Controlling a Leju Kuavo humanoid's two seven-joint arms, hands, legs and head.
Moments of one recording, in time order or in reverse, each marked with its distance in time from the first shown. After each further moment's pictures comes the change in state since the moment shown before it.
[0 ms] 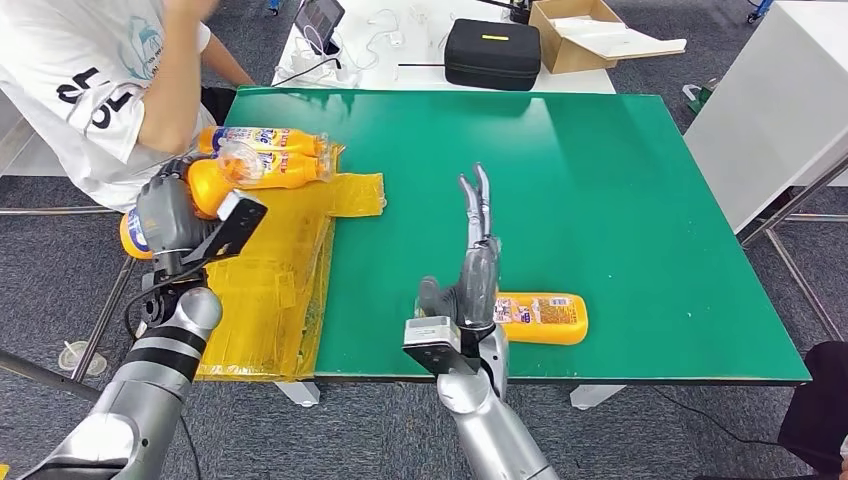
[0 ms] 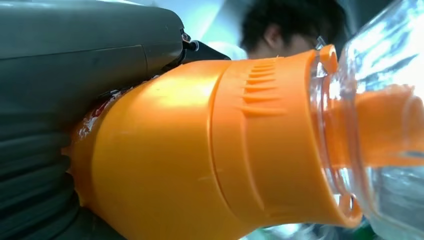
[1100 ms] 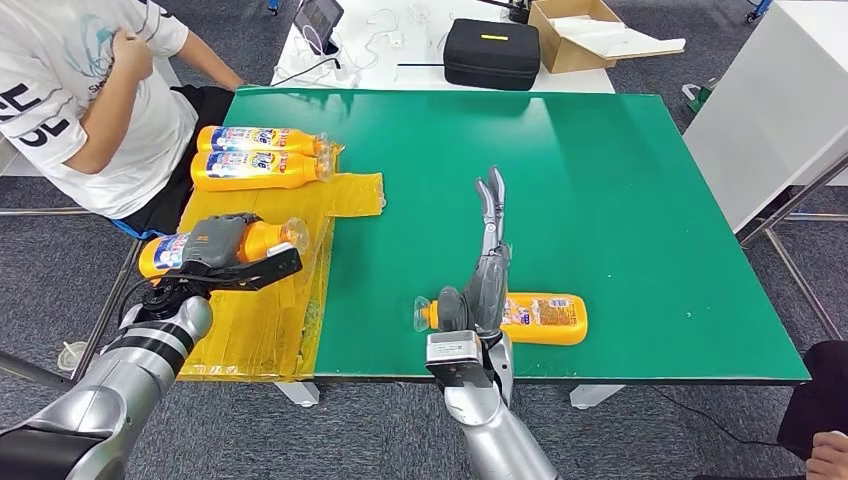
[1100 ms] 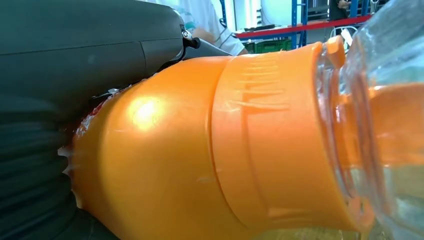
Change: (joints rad) left arm -0.115 0.098 -0.164 0.314 -0.131 -0.396 -0.010; right arm 0.024 -0.051 0.079 -0.077 -0.108 0.010 0.000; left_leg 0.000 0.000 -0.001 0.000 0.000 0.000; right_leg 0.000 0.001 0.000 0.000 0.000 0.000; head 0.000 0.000
